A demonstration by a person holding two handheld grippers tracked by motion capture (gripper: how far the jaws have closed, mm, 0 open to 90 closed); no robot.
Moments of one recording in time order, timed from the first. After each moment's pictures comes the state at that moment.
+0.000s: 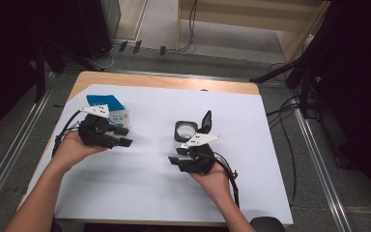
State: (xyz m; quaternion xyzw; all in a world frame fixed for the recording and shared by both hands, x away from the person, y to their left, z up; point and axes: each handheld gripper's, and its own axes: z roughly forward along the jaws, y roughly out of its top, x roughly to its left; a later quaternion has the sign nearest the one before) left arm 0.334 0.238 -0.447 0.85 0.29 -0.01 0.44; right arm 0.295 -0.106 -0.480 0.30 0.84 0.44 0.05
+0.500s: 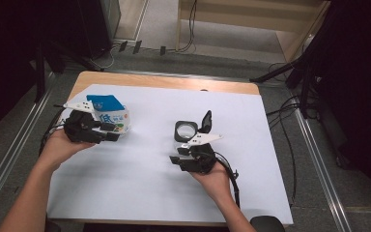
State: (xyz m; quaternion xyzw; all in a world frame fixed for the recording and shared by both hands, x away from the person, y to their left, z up) left arm 0.338 0.277 -0.449 0.84 0.33 0.01 0.44; right arm 0.299 -0.110 -0.485 0.31 0.84 0.45 0.04
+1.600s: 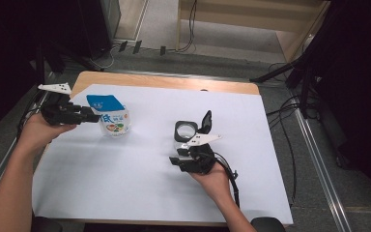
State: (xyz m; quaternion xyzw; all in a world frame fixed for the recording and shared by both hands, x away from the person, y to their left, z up) left arm 0.366 0.327 -0.419 0.82 0.36 0.05 0.44; right arm 0.298 -0.108 -0.487 0.31 0.84 0.44 0.03
